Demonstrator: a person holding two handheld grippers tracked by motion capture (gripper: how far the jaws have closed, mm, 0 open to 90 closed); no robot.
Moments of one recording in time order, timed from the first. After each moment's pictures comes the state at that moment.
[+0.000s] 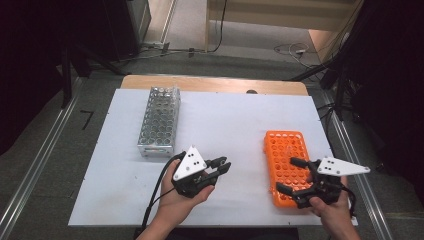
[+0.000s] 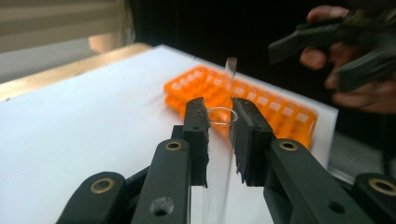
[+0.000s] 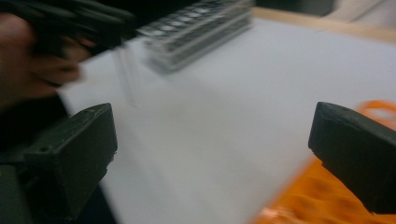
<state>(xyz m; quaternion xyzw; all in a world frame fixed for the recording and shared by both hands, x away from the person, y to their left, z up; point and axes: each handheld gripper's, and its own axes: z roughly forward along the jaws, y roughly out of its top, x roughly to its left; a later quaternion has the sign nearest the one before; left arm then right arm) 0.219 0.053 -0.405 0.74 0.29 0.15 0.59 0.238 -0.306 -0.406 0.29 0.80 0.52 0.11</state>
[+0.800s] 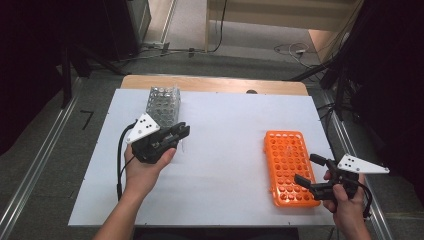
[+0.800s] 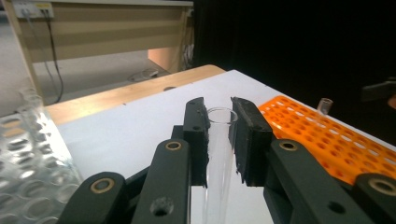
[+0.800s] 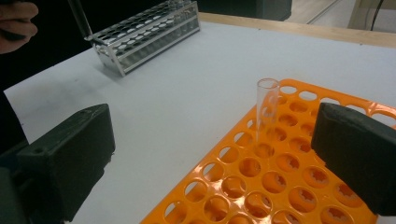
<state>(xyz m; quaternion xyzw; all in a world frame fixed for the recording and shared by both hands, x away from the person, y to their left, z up) 0.266 0.140 -0.379 0.69 0.38 0.22 0.57 0.253 -0.354 -0.423 0.34 0.77 0.53 0.12</state>
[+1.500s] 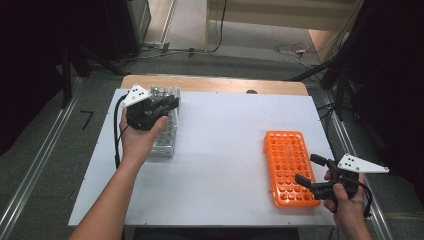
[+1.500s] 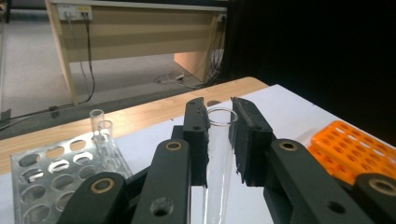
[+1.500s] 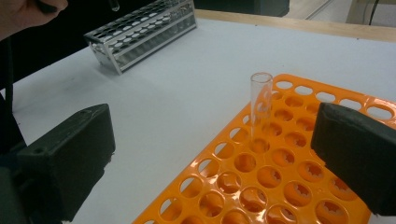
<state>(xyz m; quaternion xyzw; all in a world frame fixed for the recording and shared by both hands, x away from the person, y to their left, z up) 0.337 0.169 -0.371 0.67 0.42 0.24 0.56 0.256 -0.356 -0.426 0.35 0.77 0.53 0.12</state>
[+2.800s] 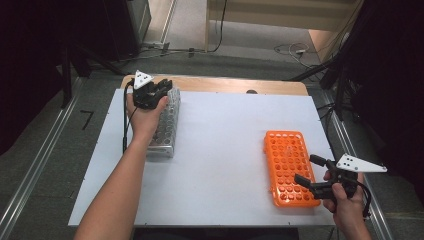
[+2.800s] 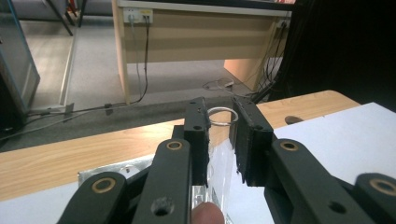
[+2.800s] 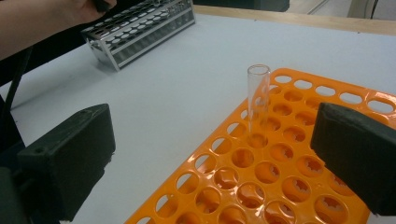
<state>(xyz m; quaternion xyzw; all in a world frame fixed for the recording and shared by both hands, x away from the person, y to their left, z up) 0.424 0.185 -0.413 0.63 0.48 0.31 0.53 0.258 -0.357 -0.430 0.35 0.77 0.52 0.12</state>
